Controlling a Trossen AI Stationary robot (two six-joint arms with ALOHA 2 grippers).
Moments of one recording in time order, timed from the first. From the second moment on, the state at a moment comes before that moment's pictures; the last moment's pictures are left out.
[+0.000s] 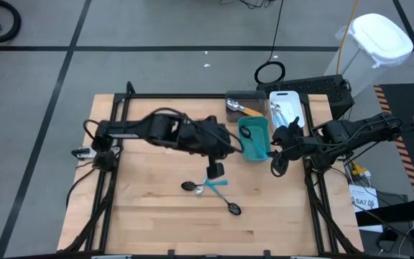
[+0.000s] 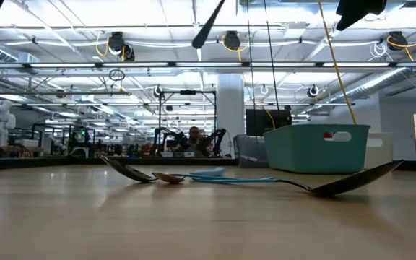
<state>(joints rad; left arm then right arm) -0.15 1.96 2.36 -1.03 -0.17 -0.18 0.29 1.06 1.22 -1.21 0.37 0.74</state>
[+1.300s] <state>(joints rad) -0.04 1.93 2.36 -0.57 0.75 0.10 0.29 0.99 1.22 -0.70 -0.06 0.67</state>
